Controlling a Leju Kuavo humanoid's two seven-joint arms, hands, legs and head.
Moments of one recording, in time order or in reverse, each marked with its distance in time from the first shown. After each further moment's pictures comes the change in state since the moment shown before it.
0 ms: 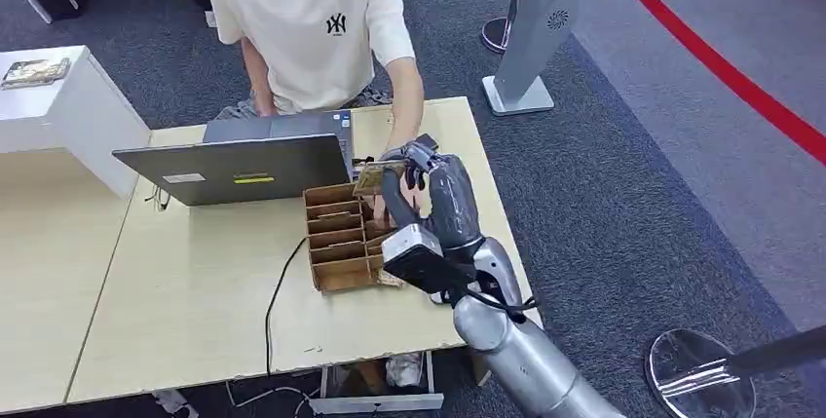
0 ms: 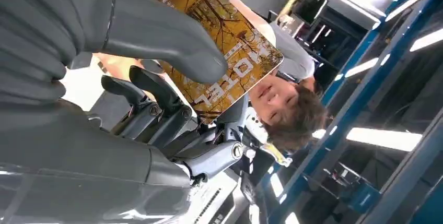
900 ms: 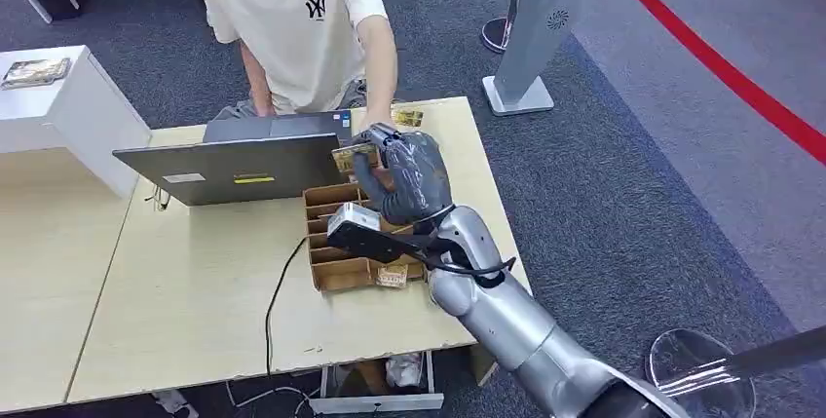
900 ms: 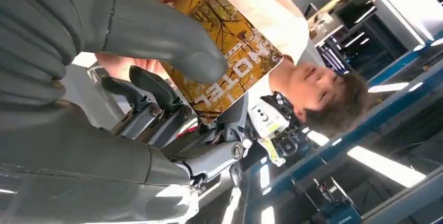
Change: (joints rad) left arm -0.001 0.019 -0.066 0.000 -0.047 -0.021 0.009; right arm -0.198 0.002 0.073 0.245 0.213 -0.028 0.104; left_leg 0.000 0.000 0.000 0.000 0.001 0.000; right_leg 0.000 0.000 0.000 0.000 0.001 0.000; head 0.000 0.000
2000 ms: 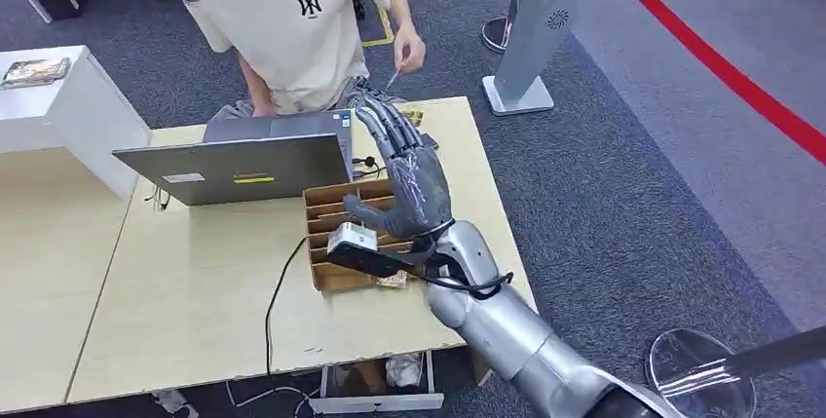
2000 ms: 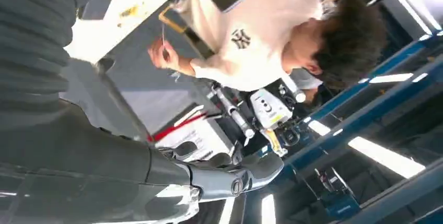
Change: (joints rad) left arm 0.000 0.003 -0.016 0.000 0.026 0.002 0.012; right arm 0.055 0.001 0.023 0.016 0.013 -0.095 -0.025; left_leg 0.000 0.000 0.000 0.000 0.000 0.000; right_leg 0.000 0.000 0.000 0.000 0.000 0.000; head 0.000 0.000
